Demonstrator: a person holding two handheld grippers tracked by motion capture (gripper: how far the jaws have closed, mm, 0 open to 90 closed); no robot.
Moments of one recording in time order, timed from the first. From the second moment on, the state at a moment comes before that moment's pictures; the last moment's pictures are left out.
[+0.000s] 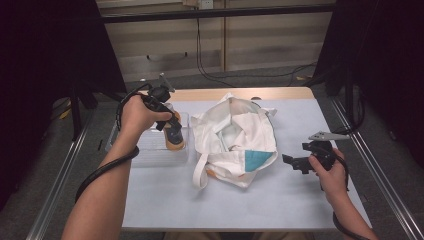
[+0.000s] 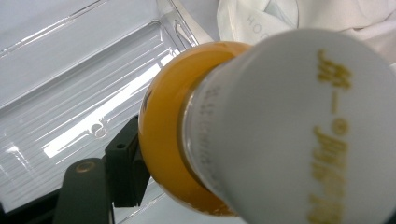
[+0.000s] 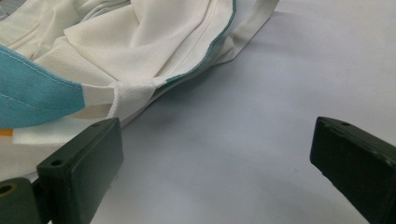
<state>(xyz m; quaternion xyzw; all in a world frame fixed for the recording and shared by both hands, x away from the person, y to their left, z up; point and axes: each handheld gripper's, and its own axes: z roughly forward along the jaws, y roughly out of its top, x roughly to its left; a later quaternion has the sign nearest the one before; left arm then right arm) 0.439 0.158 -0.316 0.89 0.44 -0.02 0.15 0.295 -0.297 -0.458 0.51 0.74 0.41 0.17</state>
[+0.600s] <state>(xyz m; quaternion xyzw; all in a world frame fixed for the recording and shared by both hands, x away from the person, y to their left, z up) 0.439 0.157 -0.320 0.89 0.44 -0.02 0.15 0.295 -0.297 -0.458 0.51 0.74 0.42 0.17</state>
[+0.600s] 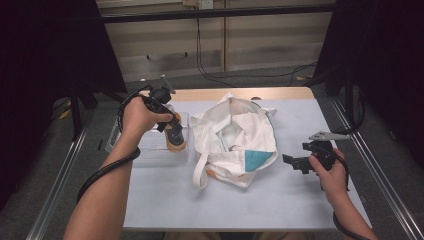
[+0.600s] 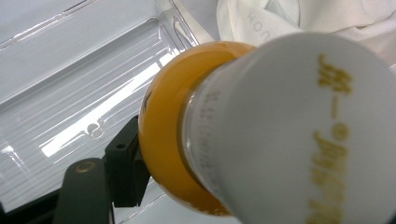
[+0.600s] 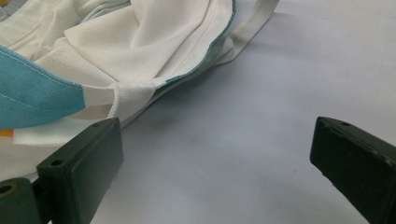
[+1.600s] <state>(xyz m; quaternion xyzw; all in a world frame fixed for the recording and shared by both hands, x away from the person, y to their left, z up) 0.437 0.159 -0.331 0.88 0.44 -0.03 0.15 0.294 -0.298 -0.458 0.51 0.74 0.41 0.17</state>
